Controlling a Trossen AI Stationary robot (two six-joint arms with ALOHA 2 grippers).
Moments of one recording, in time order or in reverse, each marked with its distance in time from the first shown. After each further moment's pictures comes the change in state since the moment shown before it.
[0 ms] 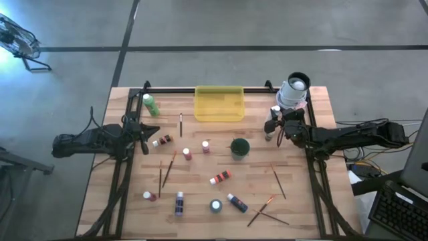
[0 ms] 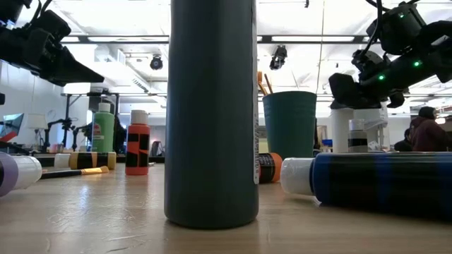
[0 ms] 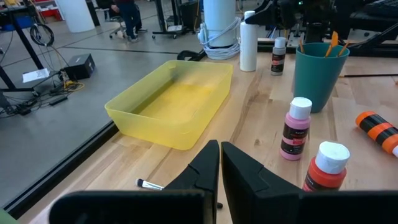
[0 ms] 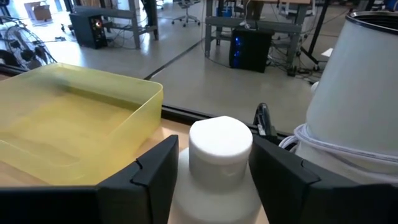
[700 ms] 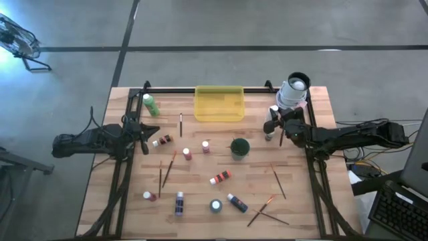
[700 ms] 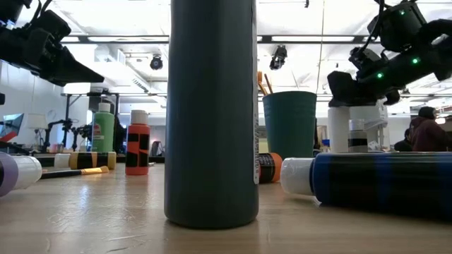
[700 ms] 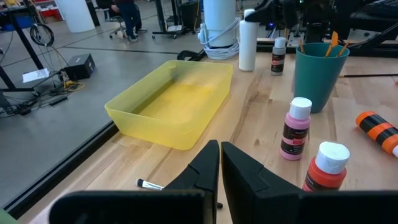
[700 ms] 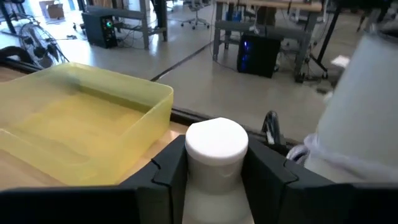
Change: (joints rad) left arm 0.000 0.000 0.000 0.000 0.000 0.000; right arm 0.000 -0.001 0.009 0.068 -0.034 -0.105
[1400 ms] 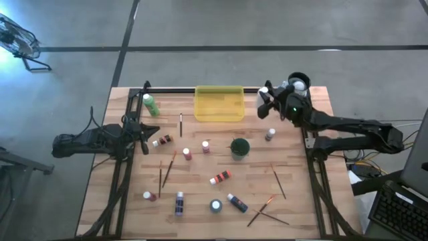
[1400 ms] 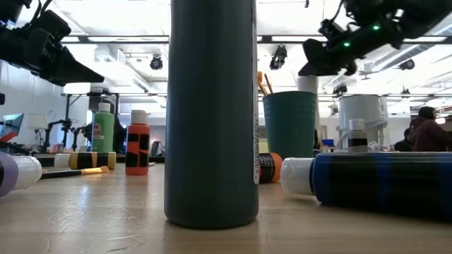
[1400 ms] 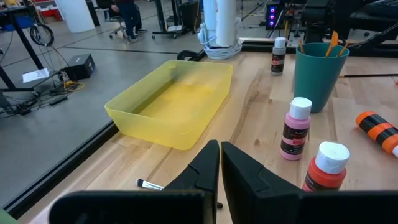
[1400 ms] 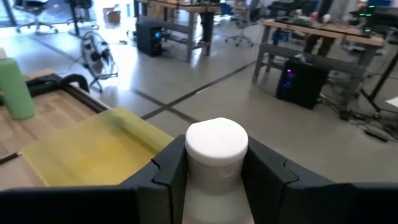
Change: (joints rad) left arm 0.000 0.000 0.000 0.000 0.000 0.000; right arm -0.268 0.105 0.349 -0.092 -0.464 -0.236
